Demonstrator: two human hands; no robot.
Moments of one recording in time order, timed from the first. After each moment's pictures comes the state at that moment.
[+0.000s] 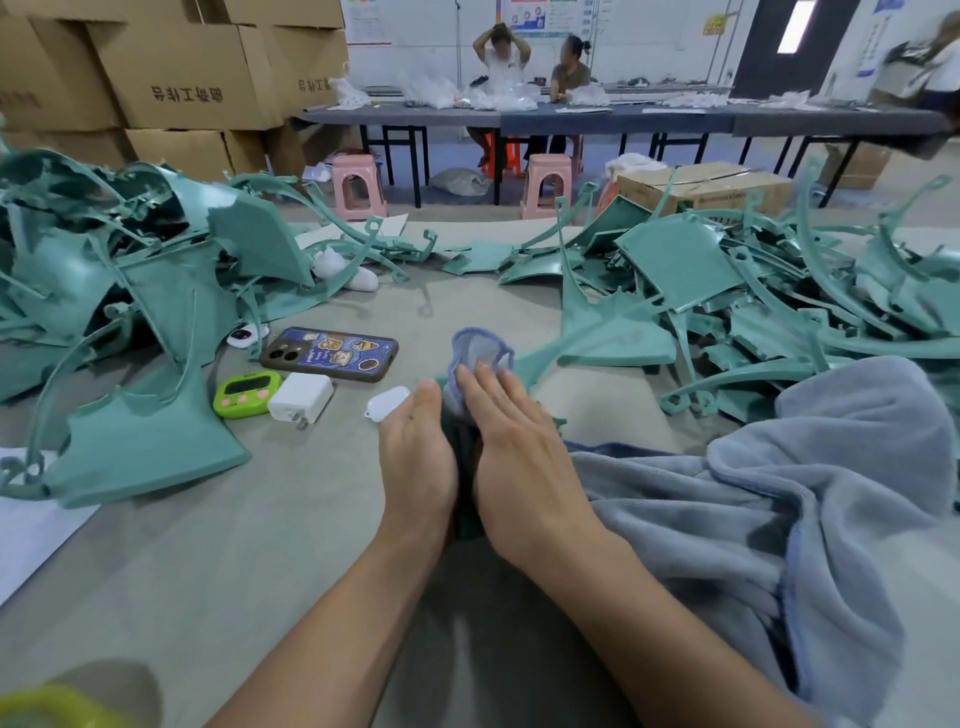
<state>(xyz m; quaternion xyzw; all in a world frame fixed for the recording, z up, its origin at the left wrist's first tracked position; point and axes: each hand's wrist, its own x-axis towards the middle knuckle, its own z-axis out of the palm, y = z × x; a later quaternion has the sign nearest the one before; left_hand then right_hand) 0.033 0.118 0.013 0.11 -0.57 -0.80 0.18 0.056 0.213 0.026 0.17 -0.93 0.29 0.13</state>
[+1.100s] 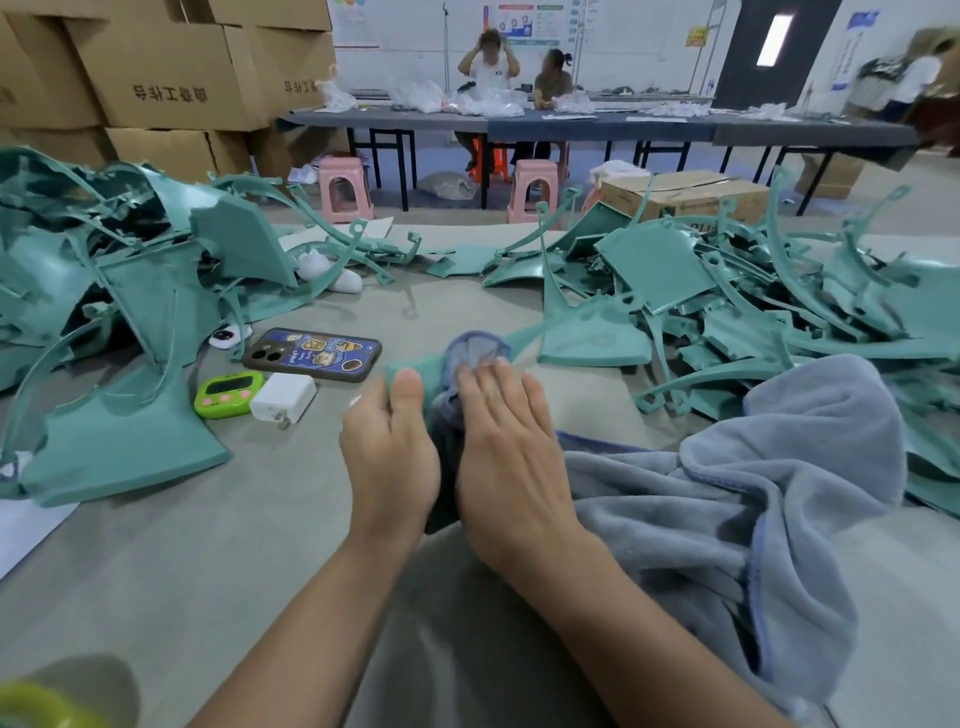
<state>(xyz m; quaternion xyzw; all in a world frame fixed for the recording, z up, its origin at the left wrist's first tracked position) 0.041 0.109 0.018 0.06 -0.72 -0.62 0.31 0.068 0.216 0.030 0.16 -0.94 0.20 0.23</state>
